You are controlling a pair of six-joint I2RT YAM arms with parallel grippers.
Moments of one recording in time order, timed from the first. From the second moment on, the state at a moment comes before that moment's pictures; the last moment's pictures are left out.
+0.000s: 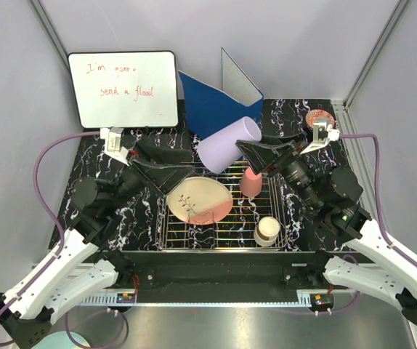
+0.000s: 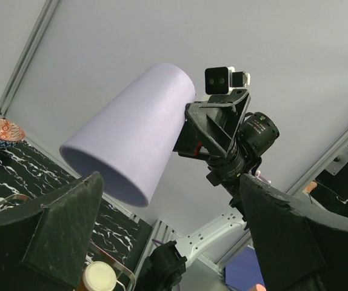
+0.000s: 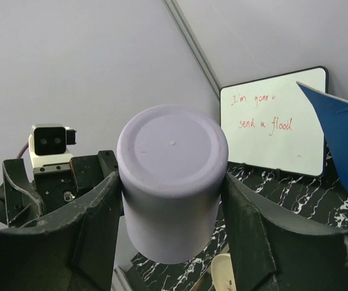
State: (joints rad) left arm -0.65 0.71 0.79 0.39 0.38 -0.88; right arm 0.88 0.81 0.96 0.23 0.16 0.54
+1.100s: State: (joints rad) left arm -0.64 0.87 1.27 -0.25 0.16 -0.62; right arm 0.88 0.93 0.96 0.16 0.20 0.65
